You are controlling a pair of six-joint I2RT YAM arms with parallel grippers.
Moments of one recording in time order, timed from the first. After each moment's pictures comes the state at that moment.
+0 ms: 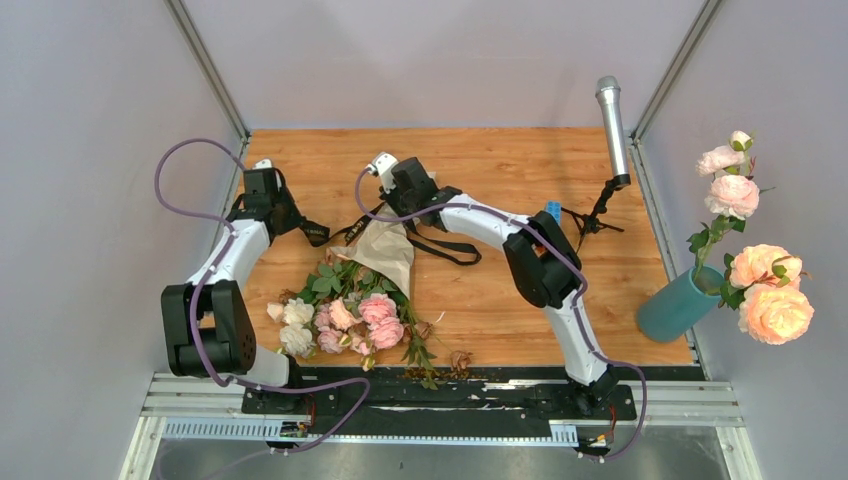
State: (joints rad) left arm 0.08 1.45 0.97 -0.31 -0.02 -0.38; right arm 0.75 2.25 1.79 -0.17 0.02 -0.16
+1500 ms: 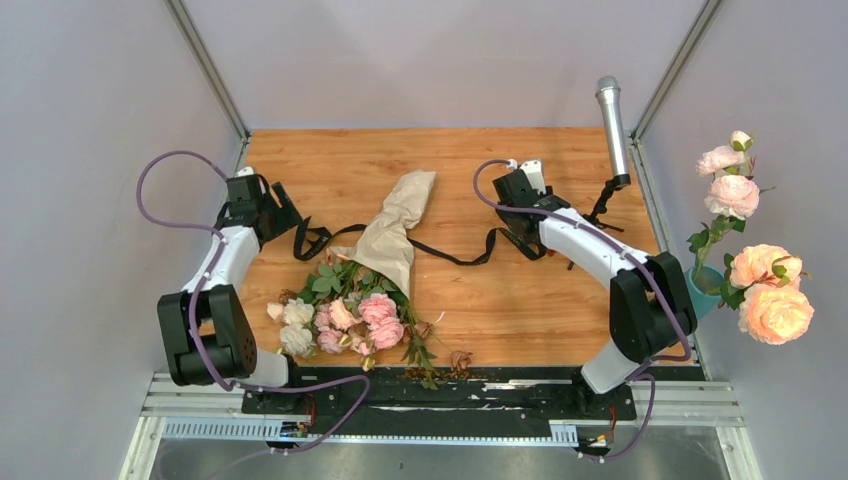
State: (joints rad) left arm 0.18 1.42 0.93 -0.29 0.00 -0.38; right arm 0.46 1.62 1.15 -0.55 0.69 0.22
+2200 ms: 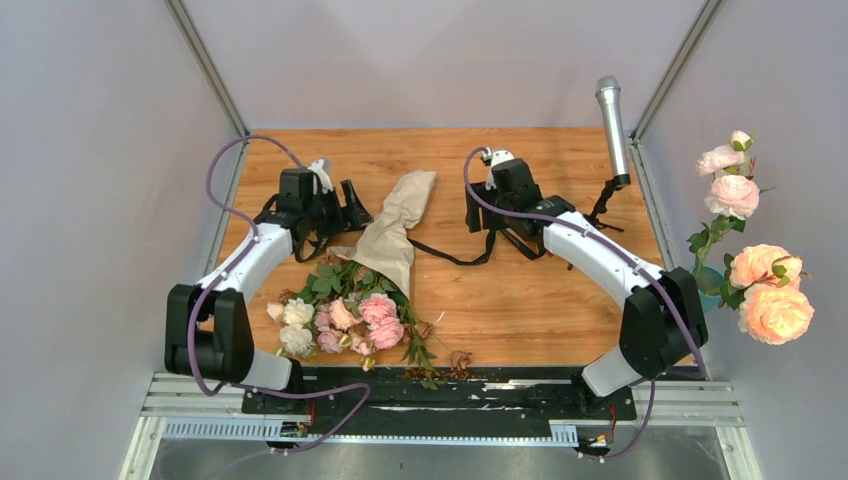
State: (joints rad) left arm -0.13 1.39 0.95 -0.28 0.31 -0.44; right arm 0.51 1.52 1.19 -0.41 0.10 0.22
